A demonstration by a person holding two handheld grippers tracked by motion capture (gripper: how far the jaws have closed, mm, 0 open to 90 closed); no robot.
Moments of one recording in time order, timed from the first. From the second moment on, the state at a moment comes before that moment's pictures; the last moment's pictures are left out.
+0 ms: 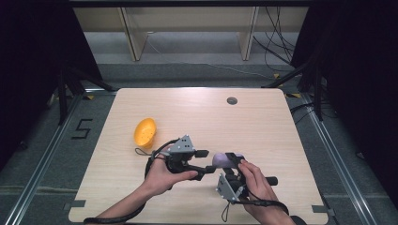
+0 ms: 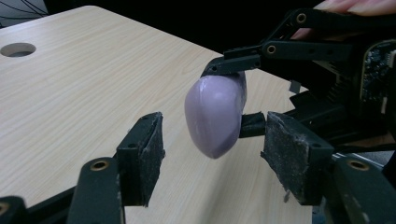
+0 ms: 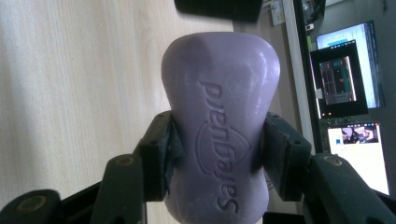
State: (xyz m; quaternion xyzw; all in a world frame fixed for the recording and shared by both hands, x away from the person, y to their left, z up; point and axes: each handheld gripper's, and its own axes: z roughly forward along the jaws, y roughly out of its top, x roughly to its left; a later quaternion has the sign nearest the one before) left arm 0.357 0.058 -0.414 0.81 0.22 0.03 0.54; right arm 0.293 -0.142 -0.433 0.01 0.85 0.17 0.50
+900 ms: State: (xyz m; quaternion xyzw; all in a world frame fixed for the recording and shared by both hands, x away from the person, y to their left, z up) left arm 0.371 0.041 -0.422 0.80 0.23 -0.03 0.55; right arm 0.293 -0.141 -0.430 -0.04 0.84 0.16 0.51
